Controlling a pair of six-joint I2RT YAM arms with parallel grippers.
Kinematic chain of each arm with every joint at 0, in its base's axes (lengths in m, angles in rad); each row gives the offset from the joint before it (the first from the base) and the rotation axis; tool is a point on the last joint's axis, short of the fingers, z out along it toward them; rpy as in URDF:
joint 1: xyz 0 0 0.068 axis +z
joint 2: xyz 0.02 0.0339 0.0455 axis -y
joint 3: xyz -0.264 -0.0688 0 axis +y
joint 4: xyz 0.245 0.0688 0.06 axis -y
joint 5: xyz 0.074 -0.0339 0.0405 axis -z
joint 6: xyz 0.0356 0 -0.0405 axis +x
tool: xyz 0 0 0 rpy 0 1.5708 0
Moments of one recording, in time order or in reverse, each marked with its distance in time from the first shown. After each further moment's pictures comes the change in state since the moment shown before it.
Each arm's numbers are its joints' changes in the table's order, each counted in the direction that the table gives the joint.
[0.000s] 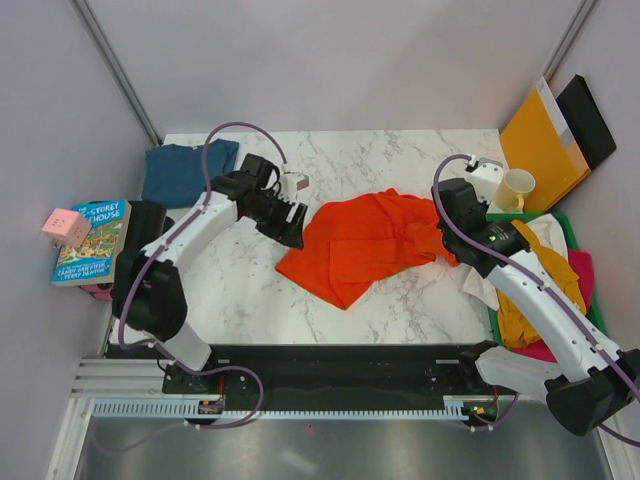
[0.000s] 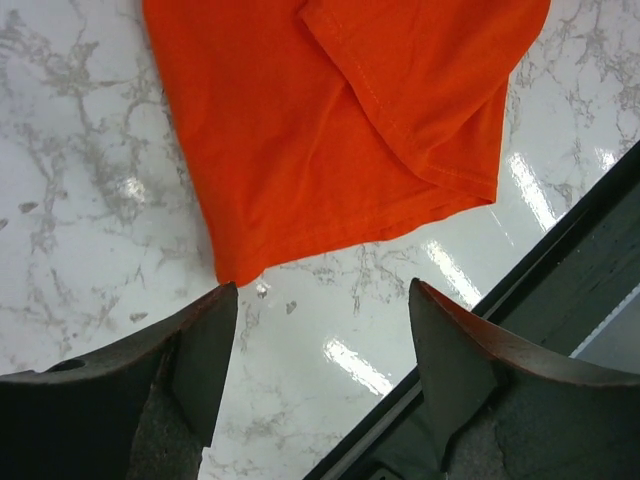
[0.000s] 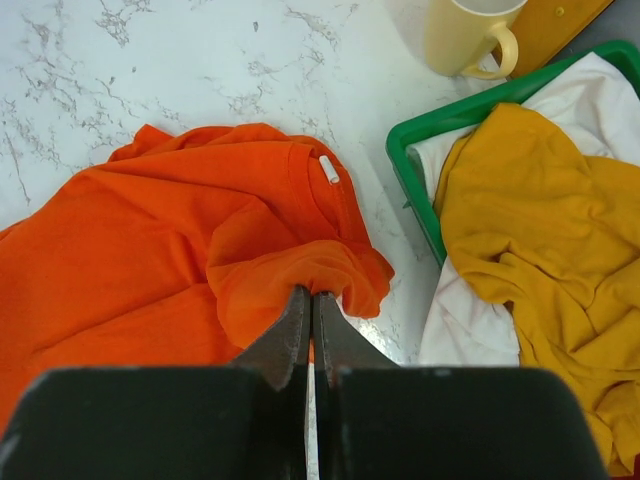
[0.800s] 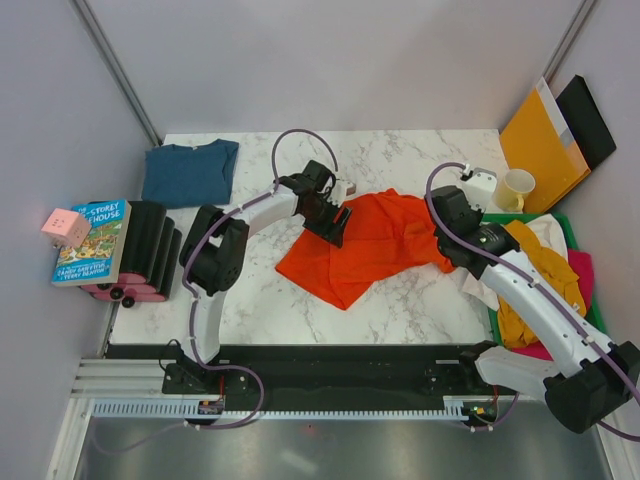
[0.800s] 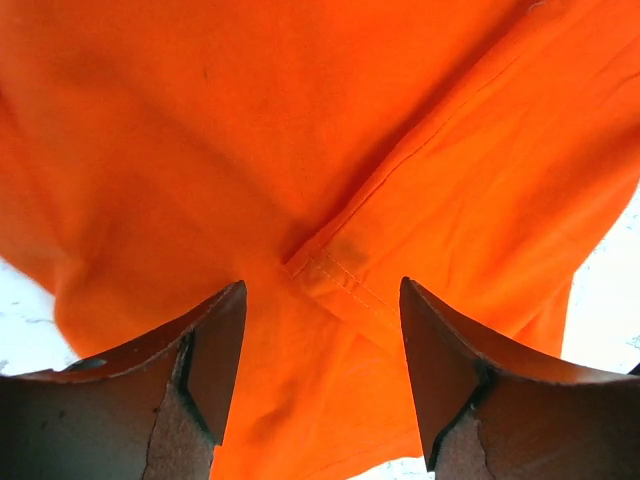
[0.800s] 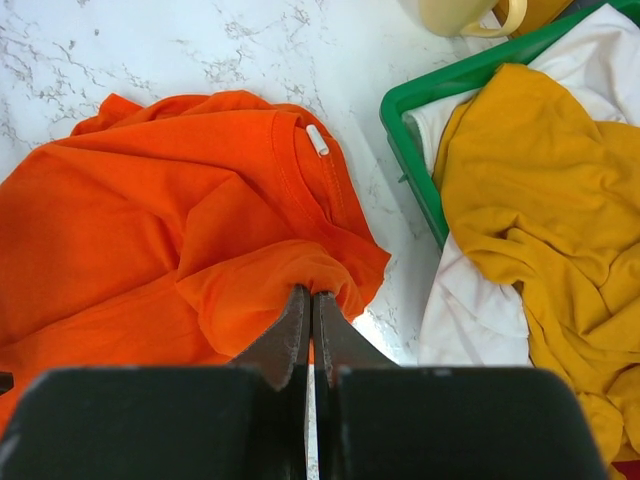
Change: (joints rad) left arm -0.195 -0.514 -0.269 0.227 -0.081 -0.079; right arm 0.000 -0.016 0.078 0.012 0.000 0.054
